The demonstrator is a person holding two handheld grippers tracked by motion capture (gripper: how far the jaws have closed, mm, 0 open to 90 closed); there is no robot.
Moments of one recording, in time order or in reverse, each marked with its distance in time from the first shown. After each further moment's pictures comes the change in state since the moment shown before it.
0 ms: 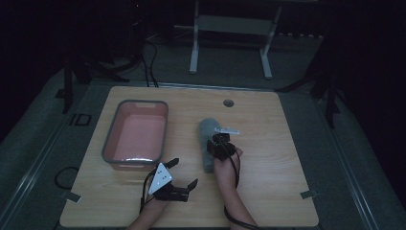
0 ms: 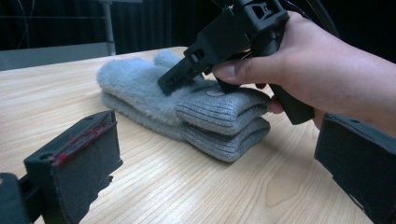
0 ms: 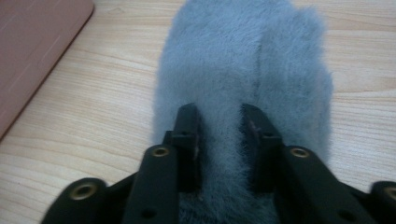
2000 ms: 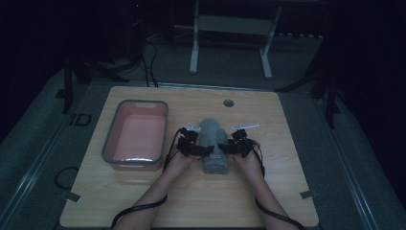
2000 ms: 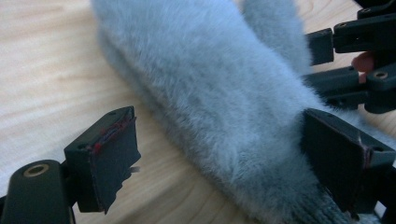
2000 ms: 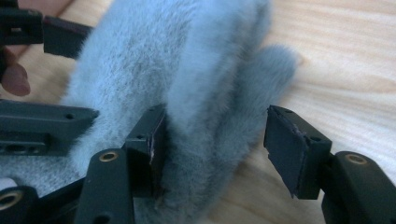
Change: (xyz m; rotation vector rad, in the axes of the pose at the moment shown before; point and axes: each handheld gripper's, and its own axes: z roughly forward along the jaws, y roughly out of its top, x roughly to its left) left arm 0.060 0.044 0.144 0.550 0.038 -0.283; right arm -0.083 0.004 0.011 0.124 0.267 -0.149
